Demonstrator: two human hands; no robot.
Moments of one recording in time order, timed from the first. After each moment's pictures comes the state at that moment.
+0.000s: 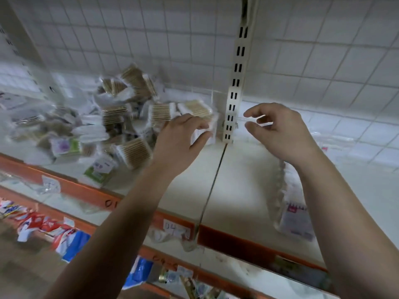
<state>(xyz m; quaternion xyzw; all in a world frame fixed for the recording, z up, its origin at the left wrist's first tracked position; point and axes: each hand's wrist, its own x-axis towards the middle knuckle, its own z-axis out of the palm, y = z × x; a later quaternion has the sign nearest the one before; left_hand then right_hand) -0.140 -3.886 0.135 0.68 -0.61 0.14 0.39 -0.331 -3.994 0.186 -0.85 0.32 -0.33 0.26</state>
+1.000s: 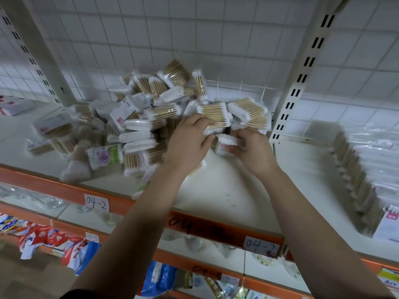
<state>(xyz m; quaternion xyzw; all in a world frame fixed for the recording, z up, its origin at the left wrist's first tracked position) 0.003 -3.860 0.103 0.69 -0.62 0.09 0.36 -0.153 -3.954 0.092 -0.87 0.35 -0.30 0.18</state>
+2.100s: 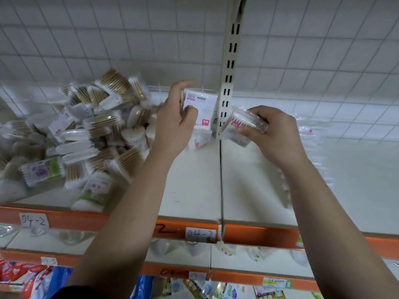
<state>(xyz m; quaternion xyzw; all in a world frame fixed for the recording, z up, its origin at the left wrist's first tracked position) -0.104 -3.896 0.159 0.59 -0.56 -0.05 0.58 -0.304 -3.955 0.163 -0.80 0.40 -0.42 0.18</state>
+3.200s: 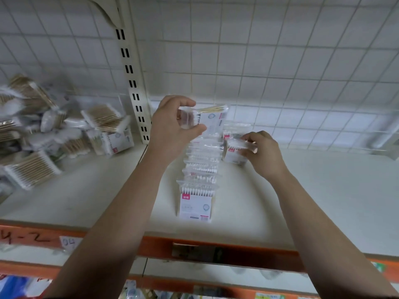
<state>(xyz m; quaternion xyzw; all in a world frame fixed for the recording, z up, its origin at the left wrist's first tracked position) -0.305 -3.990 0.159 0.60 -0.57 -0.04 0.57 -0.515 -4.095 0.094 -0.81 0.44 -0.34 0.18</state>
